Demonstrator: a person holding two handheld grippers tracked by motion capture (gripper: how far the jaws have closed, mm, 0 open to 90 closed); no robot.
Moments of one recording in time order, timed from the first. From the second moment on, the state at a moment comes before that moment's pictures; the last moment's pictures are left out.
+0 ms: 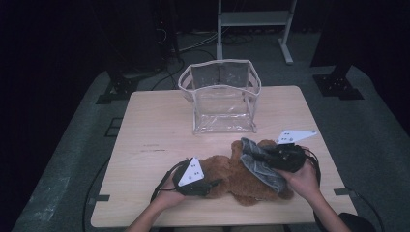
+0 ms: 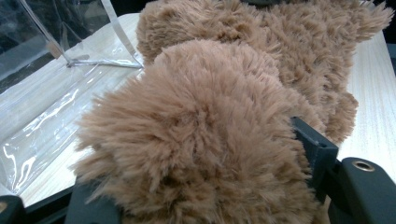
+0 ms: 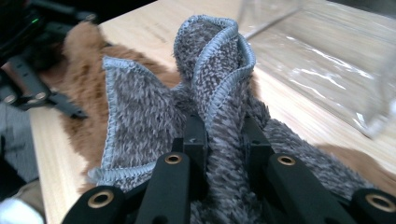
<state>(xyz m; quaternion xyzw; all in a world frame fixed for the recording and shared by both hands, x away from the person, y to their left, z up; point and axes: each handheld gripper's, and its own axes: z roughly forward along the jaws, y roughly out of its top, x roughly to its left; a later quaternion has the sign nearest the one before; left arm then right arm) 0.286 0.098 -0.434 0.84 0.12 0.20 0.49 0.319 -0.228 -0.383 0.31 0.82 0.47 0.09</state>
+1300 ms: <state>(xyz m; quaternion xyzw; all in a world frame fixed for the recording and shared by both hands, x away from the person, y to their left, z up) 0.280 0.086 -0.432 0.84 0.10 0.22 0.48 0.333 -0.183 -0.374 0.28 0.85 0.42 0.11</state>
